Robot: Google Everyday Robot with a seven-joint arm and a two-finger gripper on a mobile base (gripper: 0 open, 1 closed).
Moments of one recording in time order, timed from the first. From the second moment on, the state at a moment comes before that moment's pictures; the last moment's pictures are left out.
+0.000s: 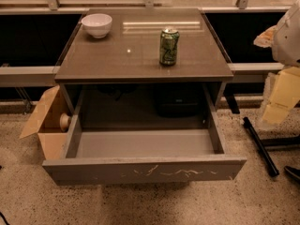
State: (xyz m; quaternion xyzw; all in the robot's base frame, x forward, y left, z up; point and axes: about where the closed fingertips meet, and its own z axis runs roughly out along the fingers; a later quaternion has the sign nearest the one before) arm 0.438 -0.216 0.977 -0.60 0.78 -0.04 0.16
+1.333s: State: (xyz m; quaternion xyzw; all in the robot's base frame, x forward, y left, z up) arm 0.575 -0.229 0.959 -0.58 0.73 0.08 0.35
